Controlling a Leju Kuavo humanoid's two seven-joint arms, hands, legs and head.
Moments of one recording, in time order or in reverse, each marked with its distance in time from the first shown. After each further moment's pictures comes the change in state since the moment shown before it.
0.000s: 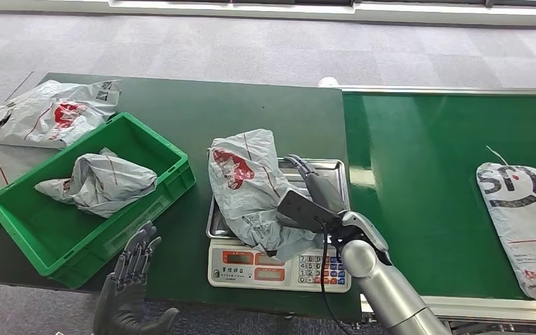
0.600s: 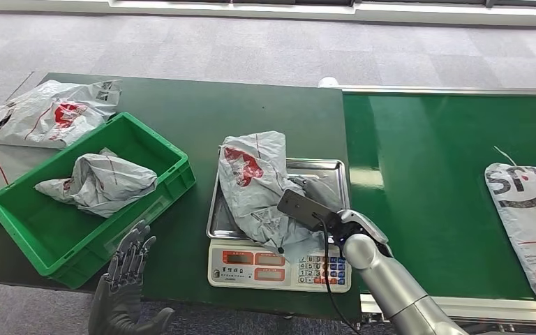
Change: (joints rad) left arm 0.009 0.004 0.000 -0.019 0.026 0.023 -0.009; right arm -0.065 -0.025 0.046 0.131 -0.033 0.072 0.055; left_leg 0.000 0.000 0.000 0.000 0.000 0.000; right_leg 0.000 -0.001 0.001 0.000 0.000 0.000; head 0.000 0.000
